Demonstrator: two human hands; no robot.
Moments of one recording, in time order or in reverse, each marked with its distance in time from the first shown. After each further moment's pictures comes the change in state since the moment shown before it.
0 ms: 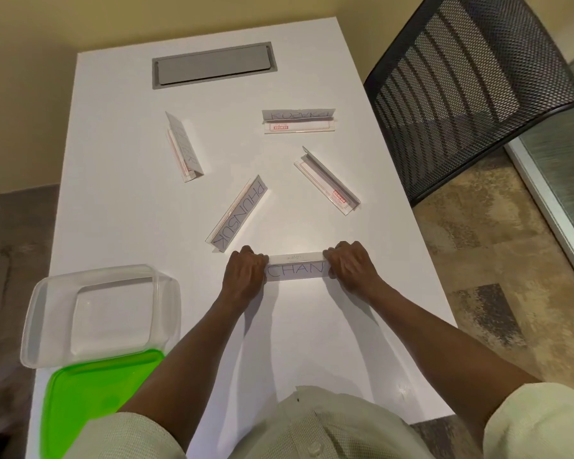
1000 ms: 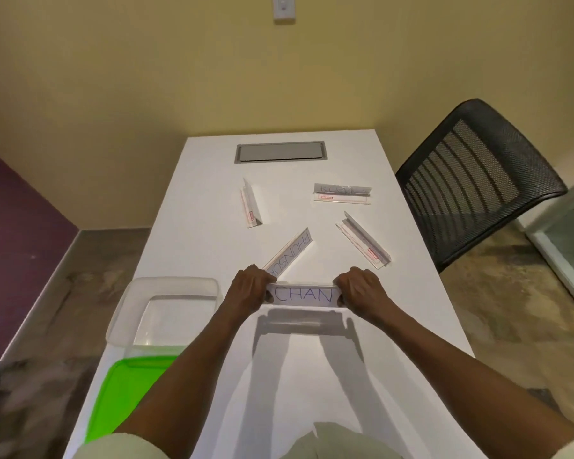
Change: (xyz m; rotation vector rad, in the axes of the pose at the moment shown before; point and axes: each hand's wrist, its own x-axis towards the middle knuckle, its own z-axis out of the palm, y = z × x) left_hand -0.073 -0.031 -0.102 -0.096 0.089 -0.168; right_hand 0.012 -0.079 -0.110 -0.130 0.028 -0.011
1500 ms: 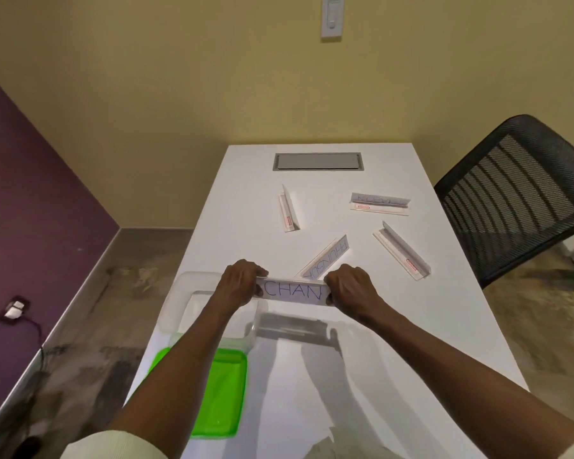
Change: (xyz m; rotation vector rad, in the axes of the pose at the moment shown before) left_hand -0.042 -0.087 -0.057 -0.031 0.091 -0.097; right_hand 0.034 -0.104 -0.039 0.039 0.100 -0.106
